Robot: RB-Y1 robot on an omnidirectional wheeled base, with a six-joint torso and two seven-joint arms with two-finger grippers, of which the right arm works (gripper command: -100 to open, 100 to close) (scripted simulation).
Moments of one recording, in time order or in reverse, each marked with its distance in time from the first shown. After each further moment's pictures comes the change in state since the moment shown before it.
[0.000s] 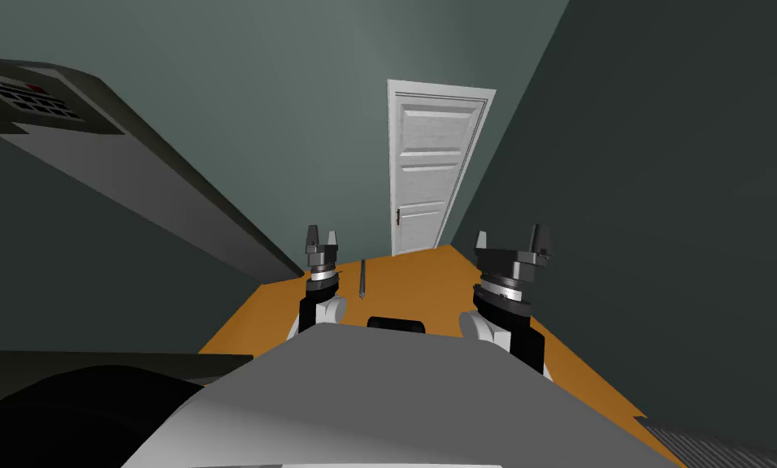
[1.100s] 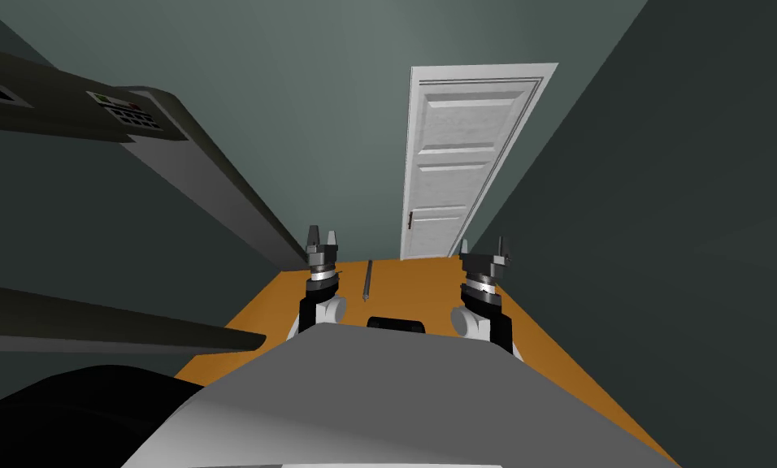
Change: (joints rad) arm -0.093 -0.073 0.007 0.240 -0.143 -0.063 -0.129
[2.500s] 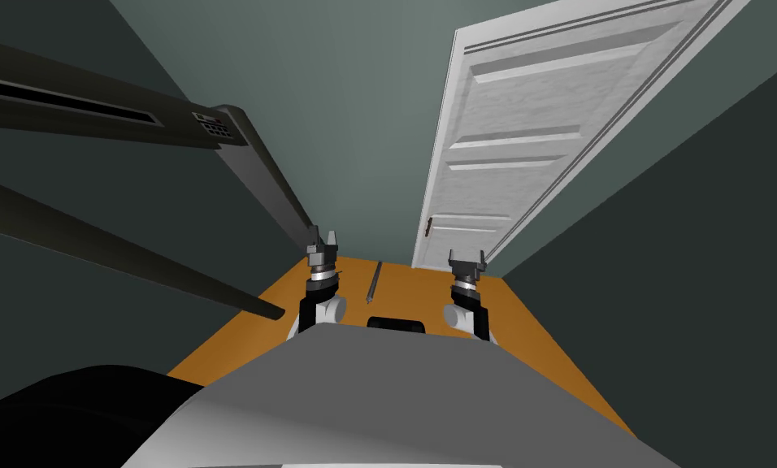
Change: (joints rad) arm -0.139 -0.072 0.017 0.370 -0.226 -0.096 -0.203
